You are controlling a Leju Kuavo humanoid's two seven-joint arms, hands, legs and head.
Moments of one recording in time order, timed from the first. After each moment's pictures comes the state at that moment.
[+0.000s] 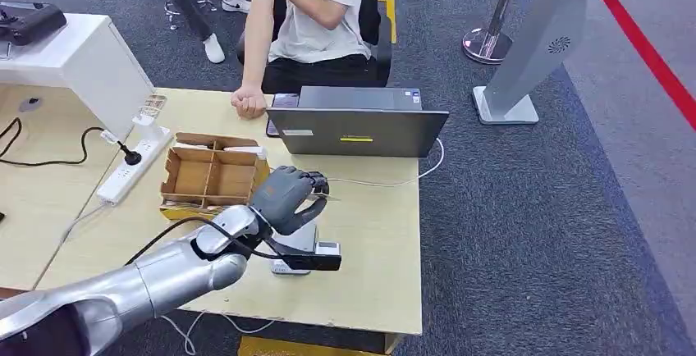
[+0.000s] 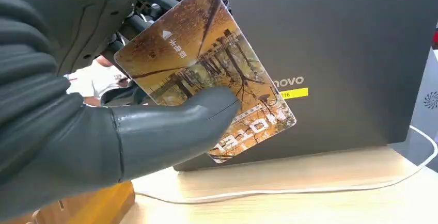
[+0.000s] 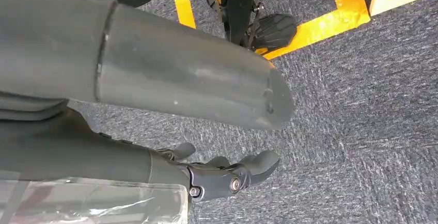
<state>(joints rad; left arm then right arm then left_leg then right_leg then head) -0.82 0.24 -1.37 -1.07 -0.46 0.63 0.03 -0.10 0.14 -0.85 -0.18 0.62 -0.19 -0.15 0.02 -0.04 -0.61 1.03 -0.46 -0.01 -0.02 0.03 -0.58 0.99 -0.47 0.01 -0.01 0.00</state>
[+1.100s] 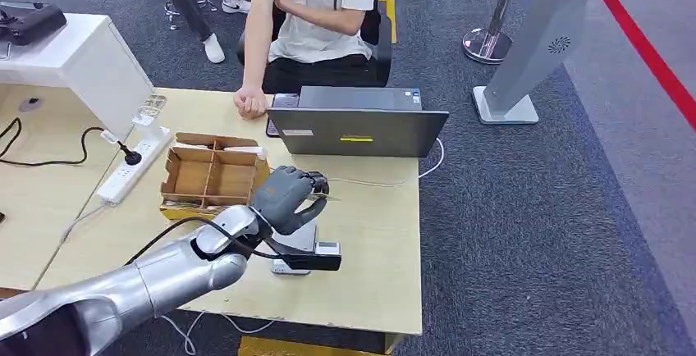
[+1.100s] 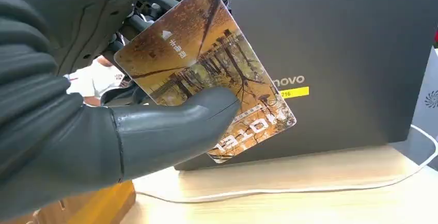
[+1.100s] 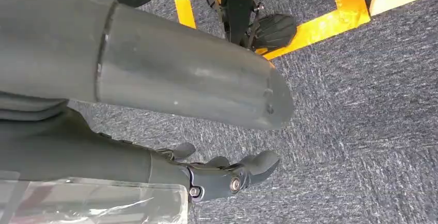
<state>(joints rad) -0.82 0.24 -1.37 -1.07 -0.46 0.63 0.03 -0.10 0.14 -0.85 -0.18 0.62 -0.19 -0.15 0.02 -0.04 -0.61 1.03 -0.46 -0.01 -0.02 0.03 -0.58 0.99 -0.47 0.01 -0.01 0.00</state>
